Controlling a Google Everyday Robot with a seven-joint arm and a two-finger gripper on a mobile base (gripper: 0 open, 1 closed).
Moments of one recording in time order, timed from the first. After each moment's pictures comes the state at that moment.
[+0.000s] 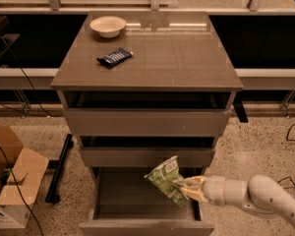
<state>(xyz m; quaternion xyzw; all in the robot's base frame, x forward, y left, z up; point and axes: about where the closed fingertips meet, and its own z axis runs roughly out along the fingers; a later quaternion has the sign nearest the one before) 0.486 -0.154 0.475 -0.43 0.74 0.31 0.43</state>
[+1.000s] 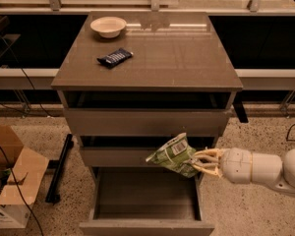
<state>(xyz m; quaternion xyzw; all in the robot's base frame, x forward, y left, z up) 0.476 -0.162 0.672 -0.57 0.58 0.22 0.54</state>
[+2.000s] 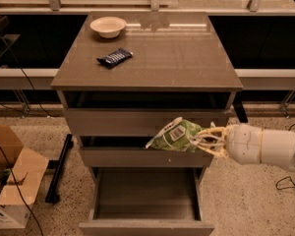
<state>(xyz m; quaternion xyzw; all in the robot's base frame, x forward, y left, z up) 0.486 -0.161 0.758 -0.64 0.53 0.09 0.54</state>
